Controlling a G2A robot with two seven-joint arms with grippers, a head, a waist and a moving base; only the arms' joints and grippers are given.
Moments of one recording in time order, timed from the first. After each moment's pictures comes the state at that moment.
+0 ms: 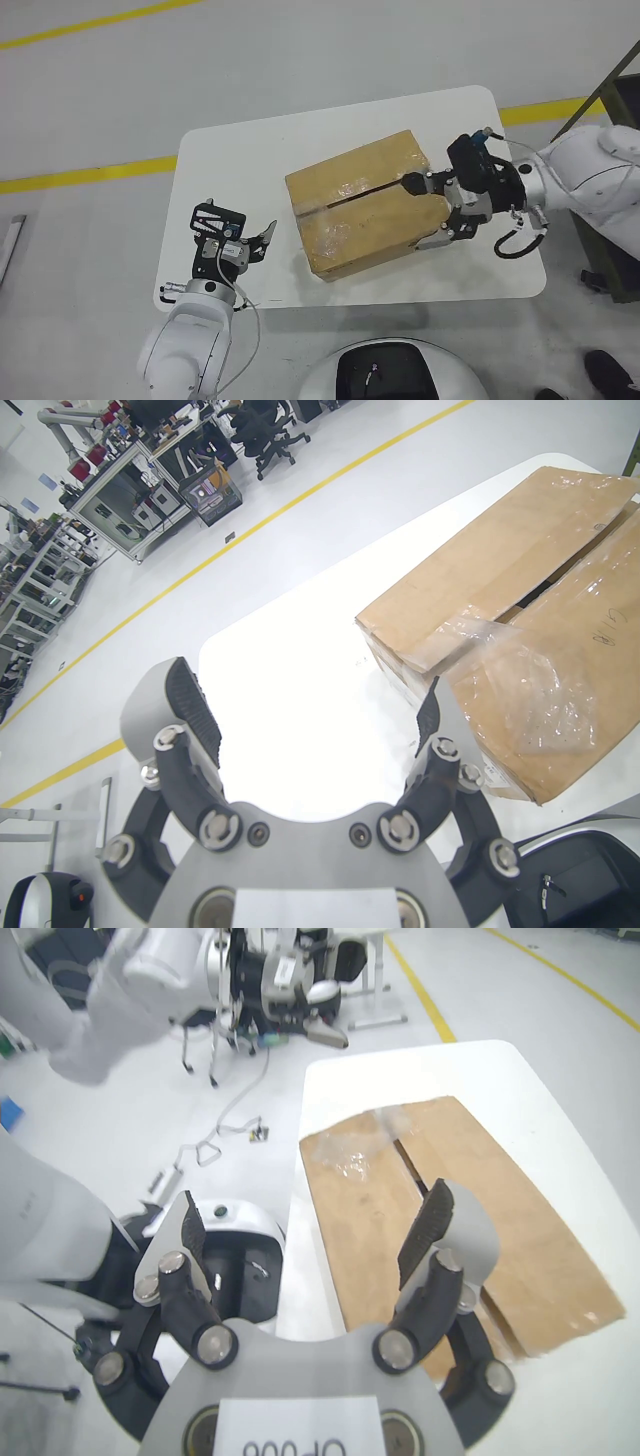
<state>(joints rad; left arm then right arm) 1.43 -1.28 -1.50 -2.28 1.62 -0.19 -0.66 -0.36 -0.62 0.55 -1.61 0.00 -0.95 0.49</state>
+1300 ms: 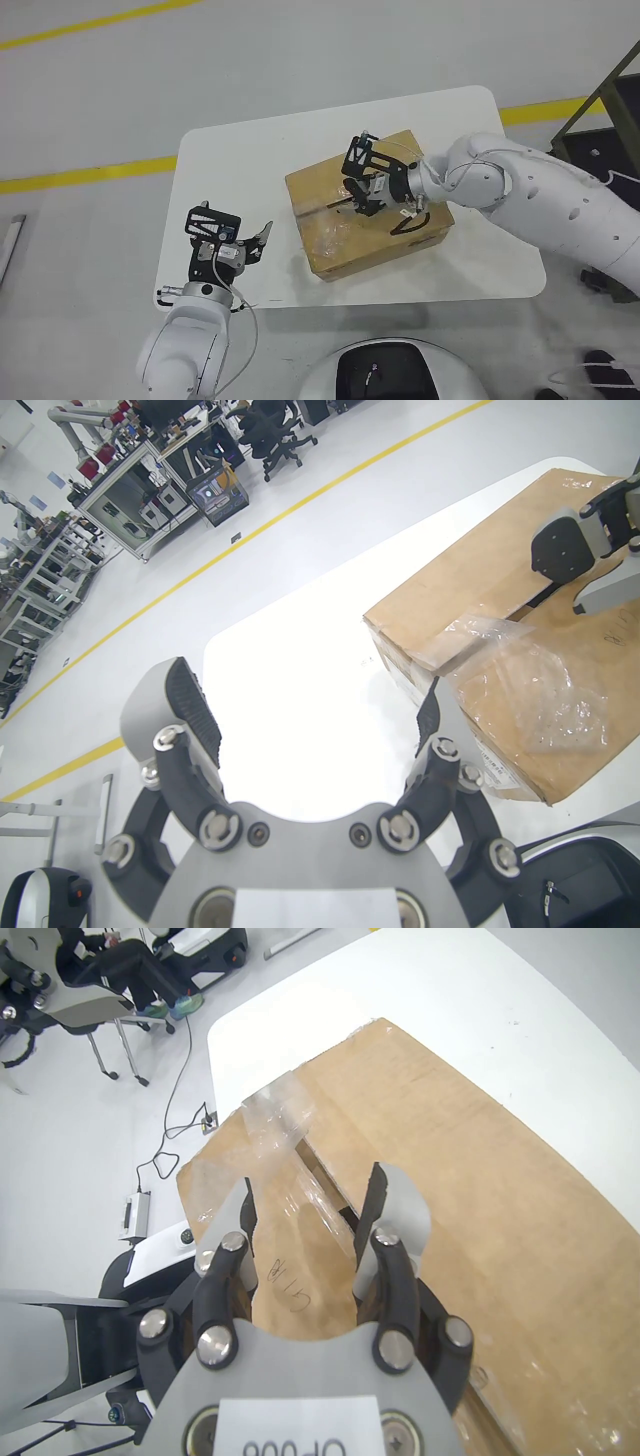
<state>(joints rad) 1.45 -1.28 -1.51 -2.28 1.63 -0.17 -0.63 -0.16 -1.02 0.31 -1.34 -0.22 -0.47 0.62</state>
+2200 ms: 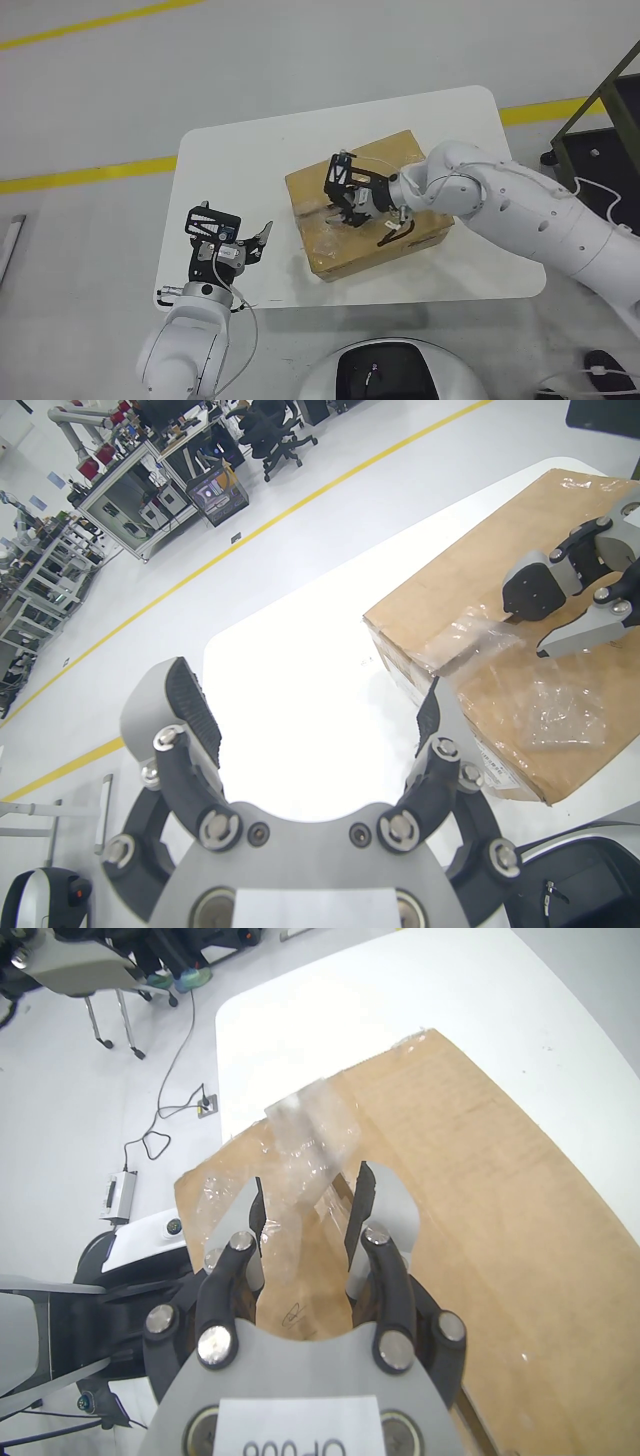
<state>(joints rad) 1.45 -1.28 -1.51 -2.28 1.63 -0.17 -0.63 -0.23 -1.10 0.38 -1.34 -0.40 -0.49 0.68</state>
